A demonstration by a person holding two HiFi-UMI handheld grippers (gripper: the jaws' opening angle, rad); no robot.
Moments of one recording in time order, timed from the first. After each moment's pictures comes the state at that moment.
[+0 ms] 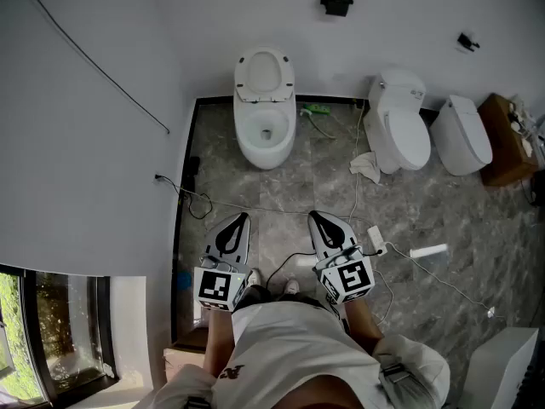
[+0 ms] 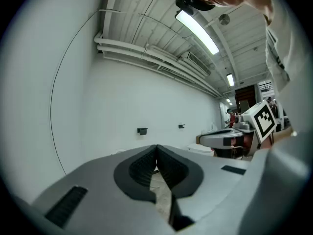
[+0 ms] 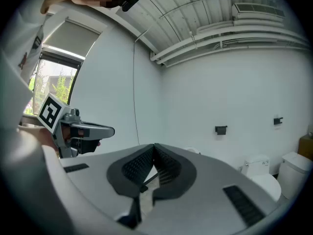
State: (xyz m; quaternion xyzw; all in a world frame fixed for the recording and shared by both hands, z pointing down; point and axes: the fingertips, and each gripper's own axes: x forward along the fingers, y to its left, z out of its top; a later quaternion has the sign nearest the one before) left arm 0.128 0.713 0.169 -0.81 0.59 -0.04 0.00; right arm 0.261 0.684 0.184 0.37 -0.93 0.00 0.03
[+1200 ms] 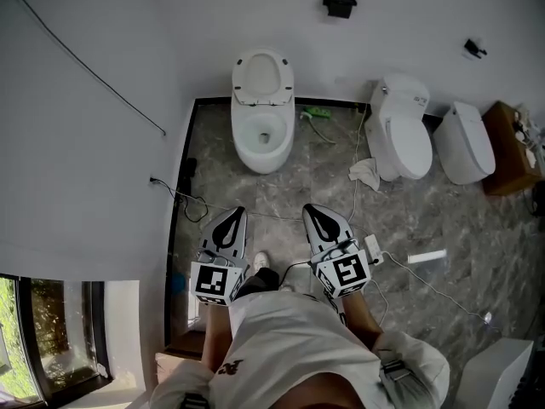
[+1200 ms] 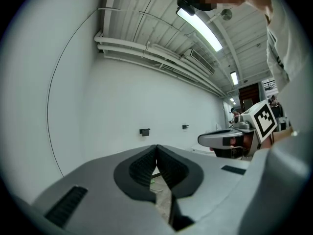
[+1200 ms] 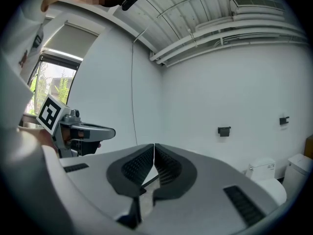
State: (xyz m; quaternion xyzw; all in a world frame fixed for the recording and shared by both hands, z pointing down) left arm 0.145 0.642 0.170 -0.80 0.60 -0.04 0.01; right arm 0.272 0.610 0.182 0.35 -0.93 0.00 0.02
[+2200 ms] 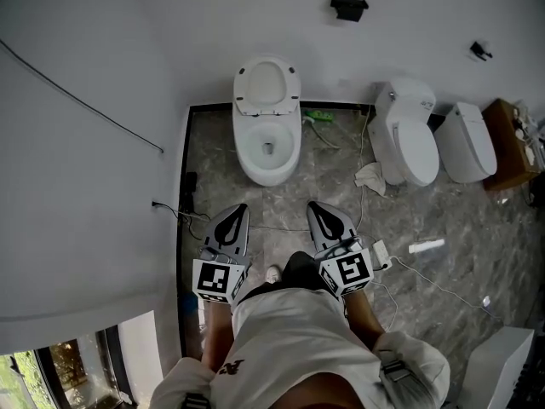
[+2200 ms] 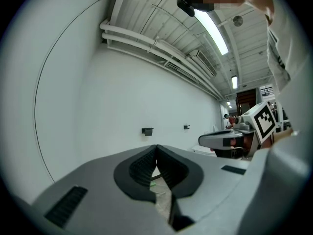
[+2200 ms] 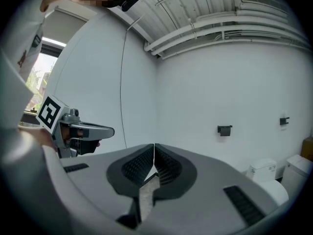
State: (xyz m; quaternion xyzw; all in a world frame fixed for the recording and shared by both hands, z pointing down) left arm 0.027 0.504 0.175 -0.82 0.57 -0.03 -0.01; right arm 0.159 0.481 0.186 0.39 -0.92 0.00 0.04
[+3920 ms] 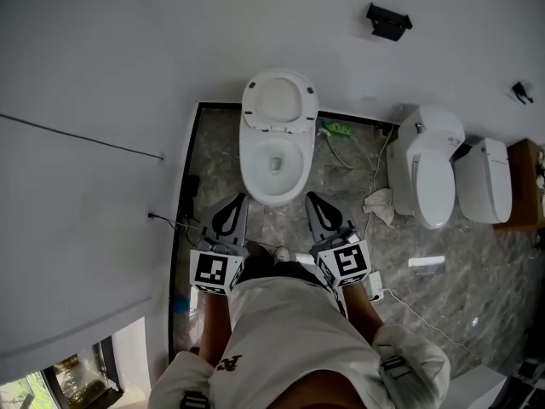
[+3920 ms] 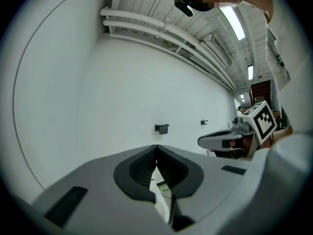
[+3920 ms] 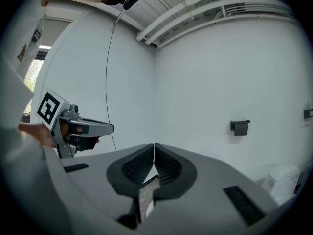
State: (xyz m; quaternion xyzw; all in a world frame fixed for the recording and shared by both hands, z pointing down) left arm 0.001 0.259 0.180 -0.79 0.61 -0.05 -0.02; right arm 0.127 0.221 0.201 0.34 -0.94 0.02 0.06
